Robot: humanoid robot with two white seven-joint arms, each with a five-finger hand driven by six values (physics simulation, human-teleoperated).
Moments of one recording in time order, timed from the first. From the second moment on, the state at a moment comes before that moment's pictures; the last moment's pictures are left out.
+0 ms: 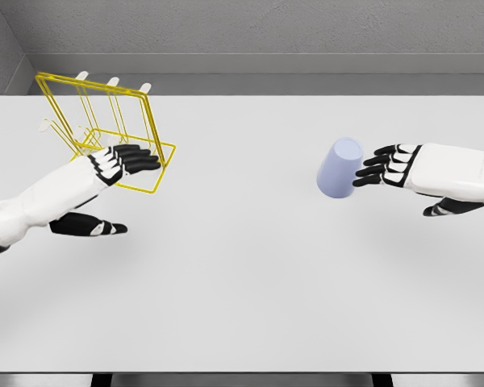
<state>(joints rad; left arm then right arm) -0.14 0.96 -0.40 -1.80 -0.16 -0.61 -0.05 -0.93 -1.31 1.15 -1.77 0.18 -0.61 0.17</state>
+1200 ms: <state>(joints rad) 0.00 0.94 -0.31 -1.80 0.07 -0.61 -0.04 -1.14 -0.85 1.21 -1.30 0.37 -0.61 0.41</state>
